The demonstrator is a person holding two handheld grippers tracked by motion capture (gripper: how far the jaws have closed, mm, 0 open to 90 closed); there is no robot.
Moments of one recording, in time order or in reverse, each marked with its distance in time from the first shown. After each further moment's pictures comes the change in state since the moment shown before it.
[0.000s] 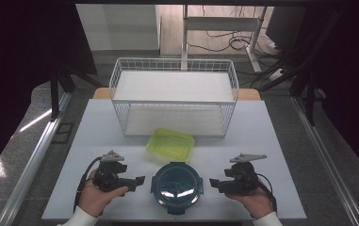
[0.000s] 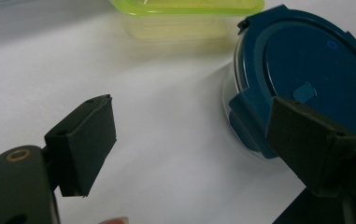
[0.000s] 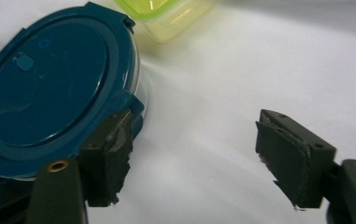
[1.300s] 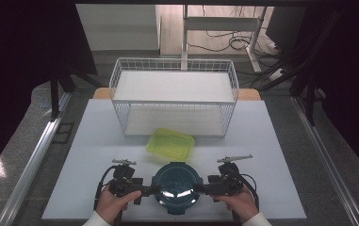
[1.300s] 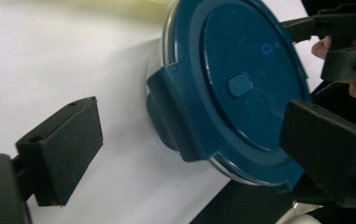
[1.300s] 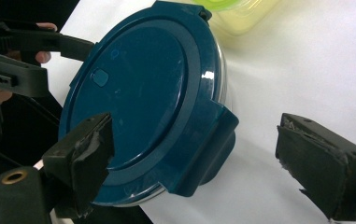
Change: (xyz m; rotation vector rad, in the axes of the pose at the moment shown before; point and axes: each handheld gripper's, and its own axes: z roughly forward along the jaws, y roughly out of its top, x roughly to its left) left arm -0.019 -0.010 0.037 0.086 -0.265 -0.223; right arm 0.017 0.001 0.034 0.042 0.265 0.165
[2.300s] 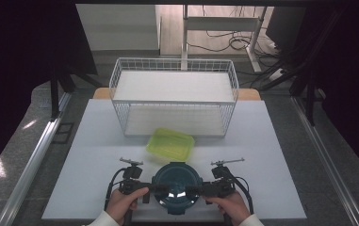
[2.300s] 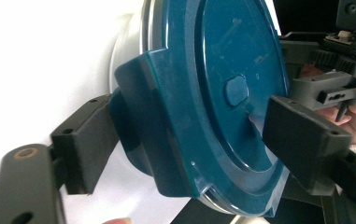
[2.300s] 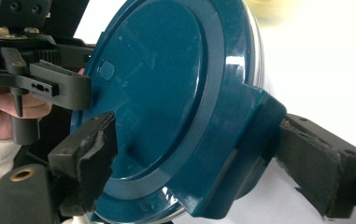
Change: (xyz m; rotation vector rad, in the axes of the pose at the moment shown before) left arm 0.010 0.001 0.030 0.057 -0.171 -0.150; right arm -0.003 -0.008 0.025 0.047 0.103 0.134
